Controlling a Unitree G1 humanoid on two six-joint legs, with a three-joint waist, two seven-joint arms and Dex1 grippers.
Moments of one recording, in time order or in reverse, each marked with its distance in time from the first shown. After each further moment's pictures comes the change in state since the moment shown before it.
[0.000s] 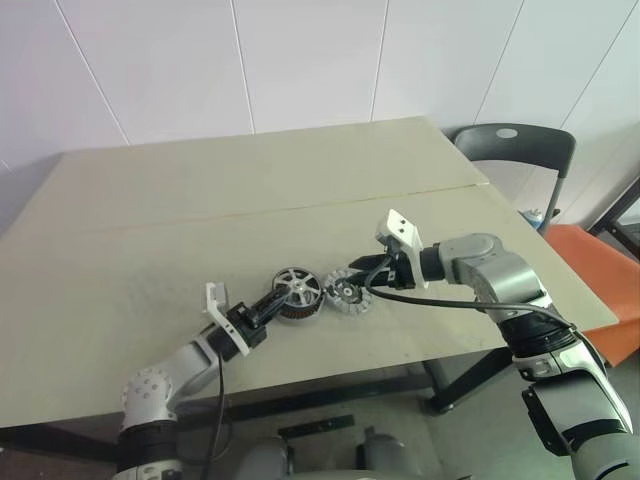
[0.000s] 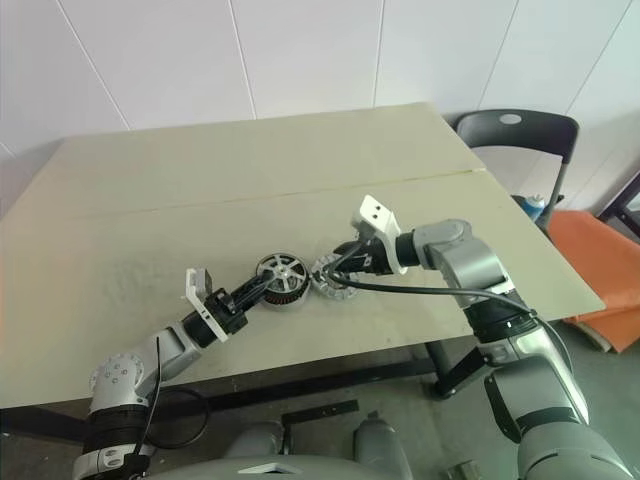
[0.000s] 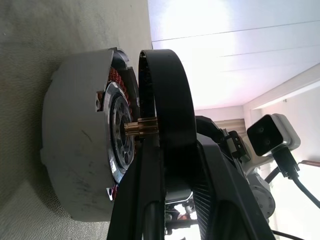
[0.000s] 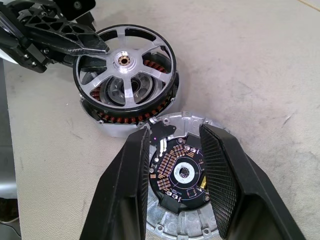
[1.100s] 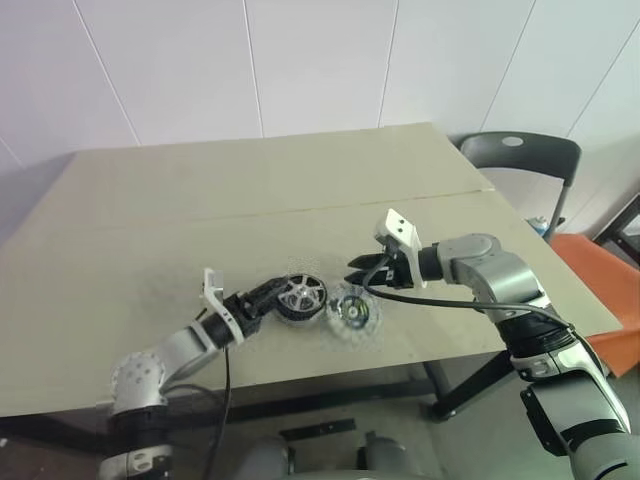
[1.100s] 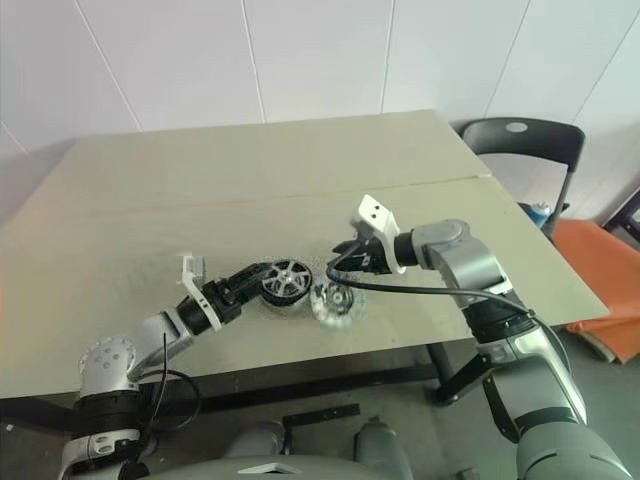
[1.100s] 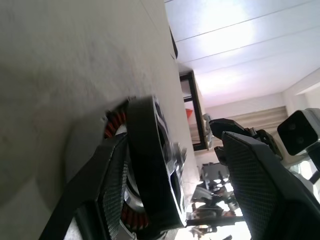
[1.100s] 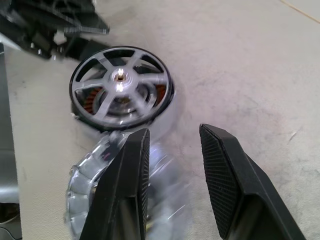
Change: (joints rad) left arm -0.079 0.103 -0.008 -0.063 0.066 0.011 0.073; right arm 0.000 0.009 0.000 0.002 -0.004 -0.003 -0.020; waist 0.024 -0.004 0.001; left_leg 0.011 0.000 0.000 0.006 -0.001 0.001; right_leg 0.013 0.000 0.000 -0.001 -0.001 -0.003
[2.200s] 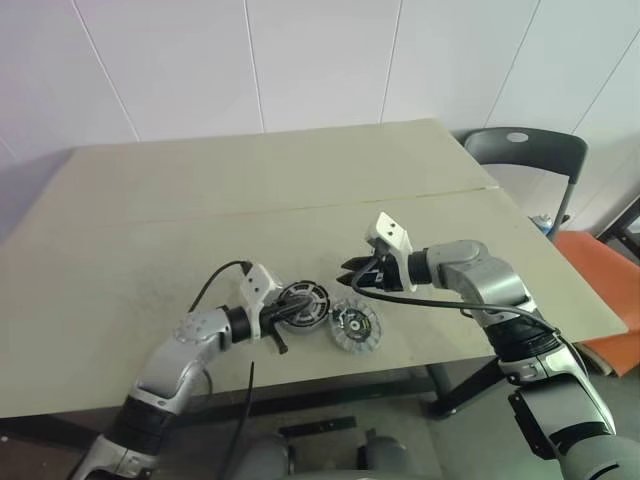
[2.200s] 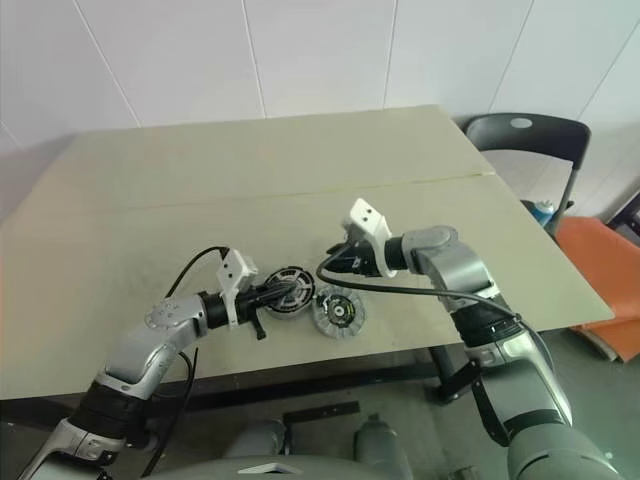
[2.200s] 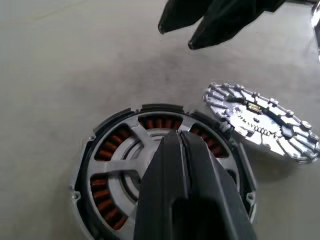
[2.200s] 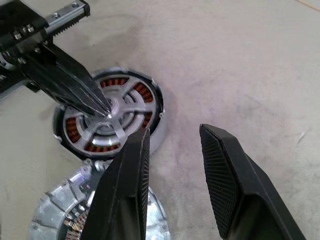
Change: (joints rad) left arm -0.003 0.222 -0.590 -0.103 1.058 -0.802 -0.564; right arm 0.014 0.072 -0.010 -0.010 -0.008 0.047 -0.066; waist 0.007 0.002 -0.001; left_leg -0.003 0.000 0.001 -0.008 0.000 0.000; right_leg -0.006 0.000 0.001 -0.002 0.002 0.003
